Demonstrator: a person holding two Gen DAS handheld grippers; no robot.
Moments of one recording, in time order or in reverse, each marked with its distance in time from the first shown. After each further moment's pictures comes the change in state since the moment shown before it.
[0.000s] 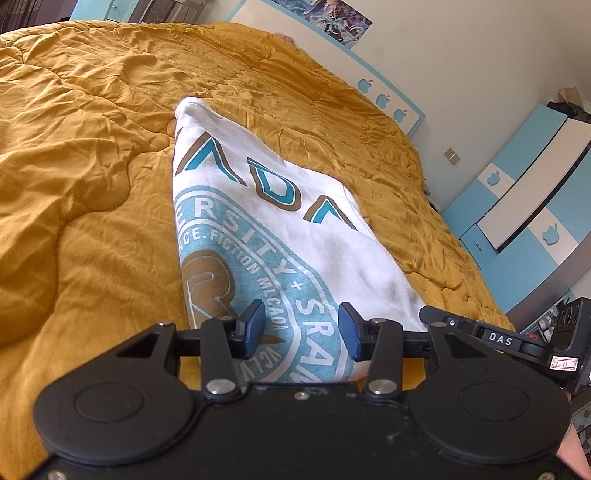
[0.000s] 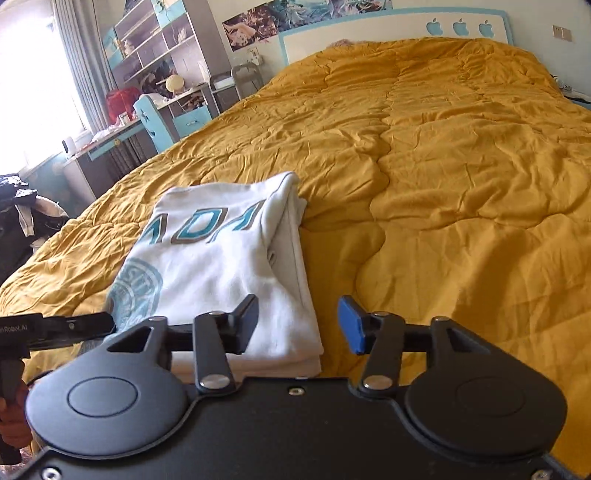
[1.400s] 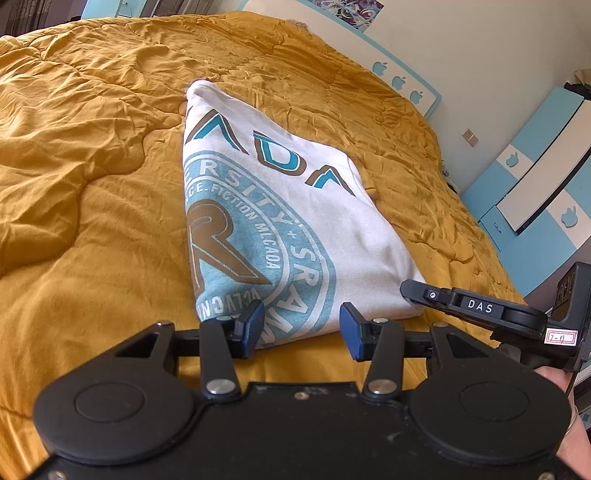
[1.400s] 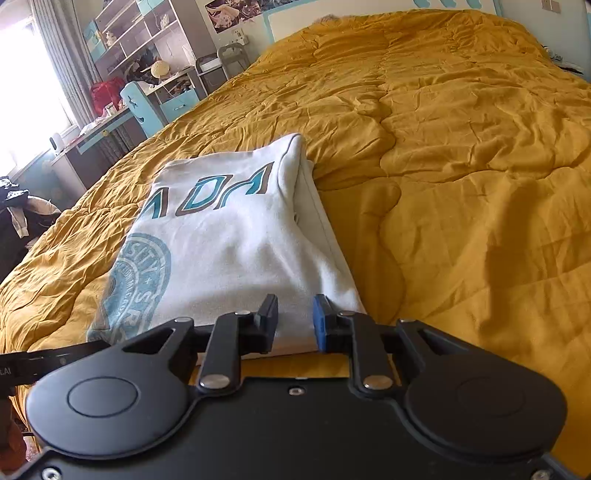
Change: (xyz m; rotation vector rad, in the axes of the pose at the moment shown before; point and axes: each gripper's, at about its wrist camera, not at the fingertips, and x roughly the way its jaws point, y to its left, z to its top) left arm -0.017 -0.025 -0.029 0.009 0.058 0.081; right arm -0.003 0.026 -0.011 0.062 0.038 0.000
